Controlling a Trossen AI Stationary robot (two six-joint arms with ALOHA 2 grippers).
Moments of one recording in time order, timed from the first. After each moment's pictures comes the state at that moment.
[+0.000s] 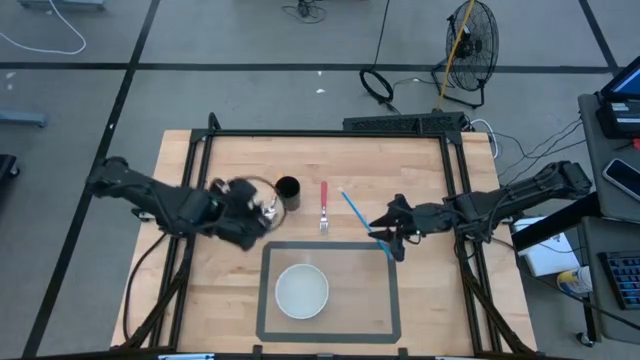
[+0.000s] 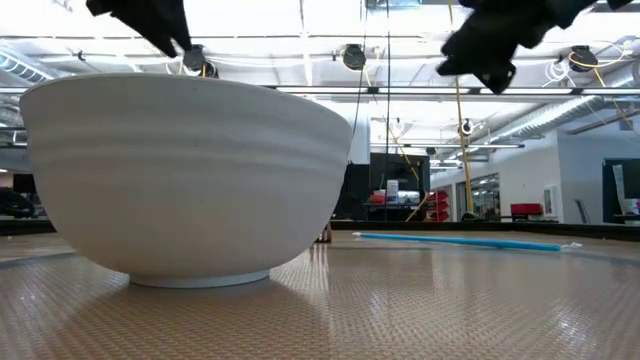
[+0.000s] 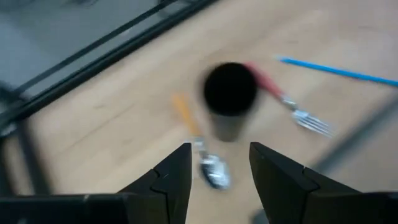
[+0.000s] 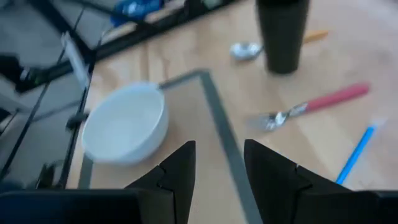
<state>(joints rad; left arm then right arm) -0.31 1.34 1.32 -1.33 -0.70 -1.18 0.26 1.02 0.68 -0.14 0.25 0.53</state>
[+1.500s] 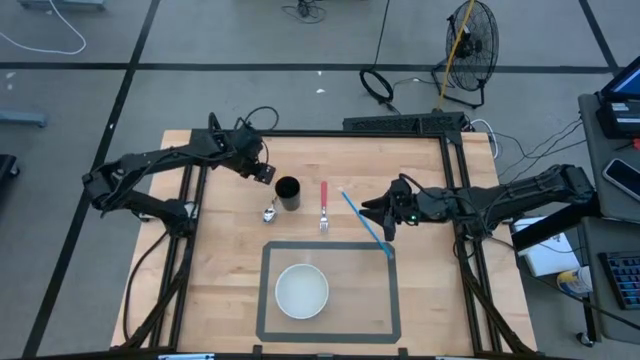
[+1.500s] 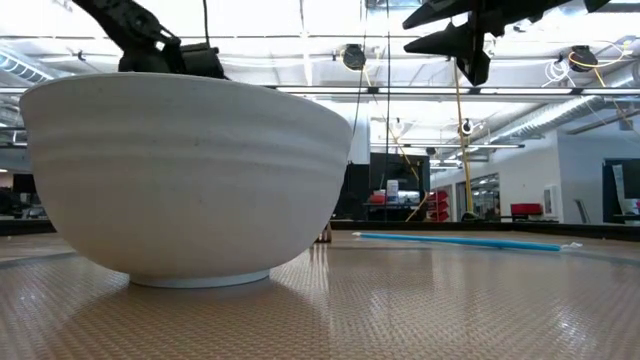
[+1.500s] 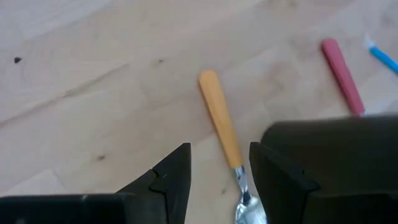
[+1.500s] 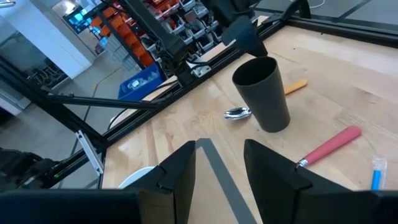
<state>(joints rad) 0.64 1.32 0.82 -0.58 0.13 -0.50 0.16 1.02 0.68 0.05 0.29 0.66</state>
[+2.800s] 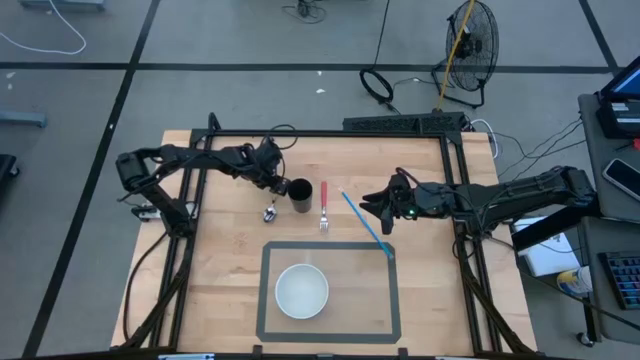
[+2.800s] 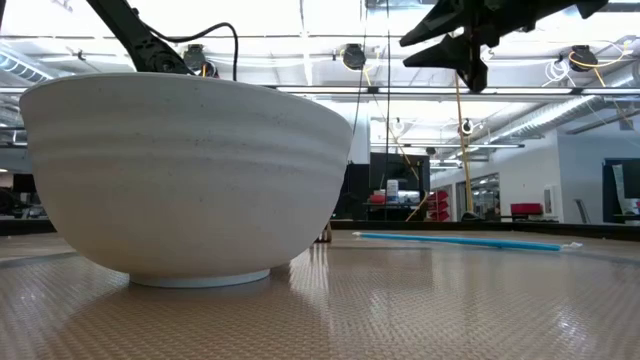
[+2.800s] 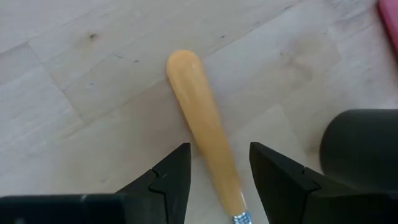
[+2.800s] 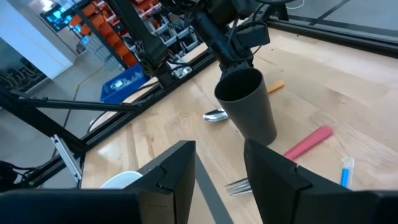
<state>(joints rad) 0.53 1.61 0.80 -0.35 0.11 -0.55 0.10 1.02 0.68 0.01 0.28 0.64</state>
